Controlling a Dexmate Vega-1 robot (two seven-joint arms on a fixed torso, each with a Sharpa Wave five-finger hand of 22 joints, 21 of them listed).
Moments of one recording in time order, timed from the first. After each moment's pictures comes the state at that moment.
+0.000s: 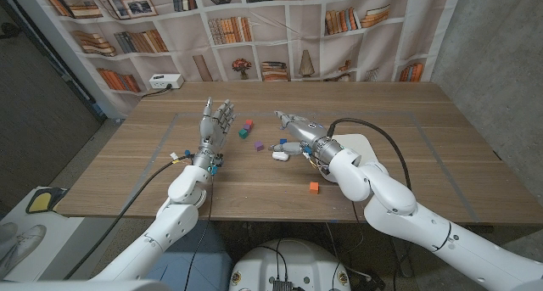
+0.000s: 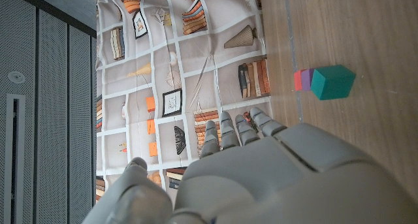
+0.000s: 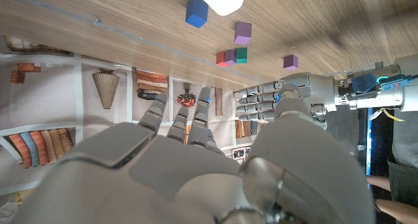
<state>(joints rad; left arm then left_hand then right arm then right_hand) 1.06 0.46 0.34 -1.45 -0.70 -0.50 -0.05 -0.02 0.00 0.32 0.07 0.23 0.11 -0.02 0.18 0.17 0.15 0.01 0.23 0.19 0.03 -0.01 0.19 0.18 0.07 0.01 0.20 0.18 -0.96 -0.72 -0.77 -2.24 -0.81 -0.45 0.13 0.67 0.02 0.22 -0.15 0.19 -0.17 0.04 0.19 0.20 0.33 0.07 0.32 0.33 -0.03 0.07 0.26 0.20 0.05 0.20 0.19 0.17</state>
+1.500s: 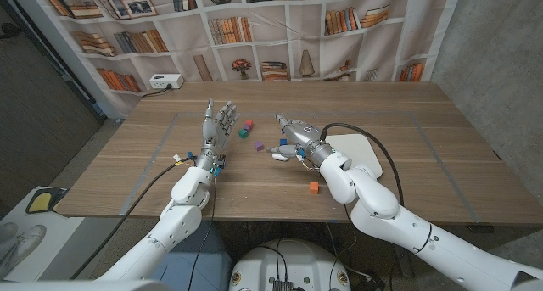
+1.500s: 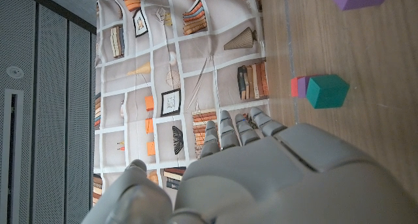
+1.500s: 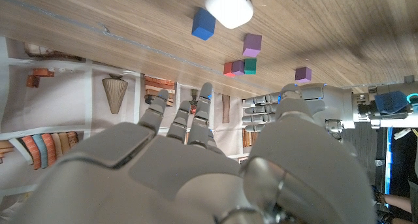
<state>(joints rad) 1.06 0.44 0.35 -1.43 -0.71 -0.51 -0.06 -0.01 0.00 0.29 0.10 0.24 0.11 -0.02 0.18 0.17 0.17 0.01 0.23 0.19 0.03 0.00 0.19 0.18 0.07 0.01 0.20 0.18 -0.94 -0.64 -0.82 -2.15 -0.90 -0.50 0.13 0.66 0.01 0.22 -0.15 0.18 -0.17 0.04 0.21 0.20 0.40 0.04 0.33 0.34 0.04 0.04 0.27 0.20 0.10 0.20 0.19 0.17</state>
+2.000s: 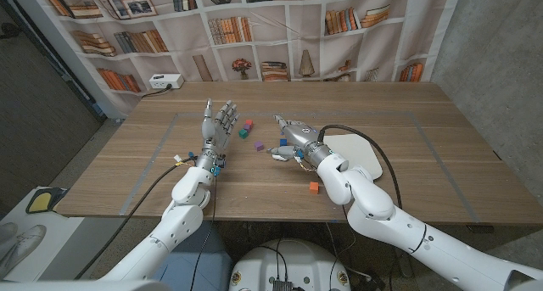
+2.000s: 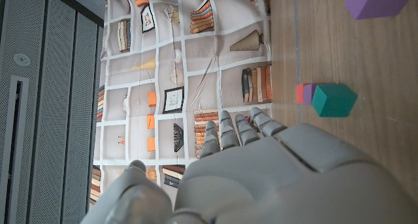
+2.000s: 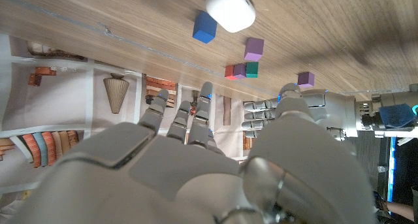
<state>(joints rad) 1.06 0.42 0.34 -1.42 -0.78 -0.52 -0.12 -0.01 -0.01 0.29 0.11 0.24 0.11 -0.02 0.18 0.17 0.17 0.01 0.23 0.19 0.03 0.00 0.19 0.18 0.07 0.02 0.20 0.18 -0.93 -0.63 -0.85 -2.12 -0.94 -0.52 0.12 0.68 0.01 0.22 -0.15 0.18 -0.17 0.04 0.21 0.20 0.39 0.04 0.33 0.34 0.04 0.04 0.27 0.20 0.11 0.21 0.19 0.17</state>
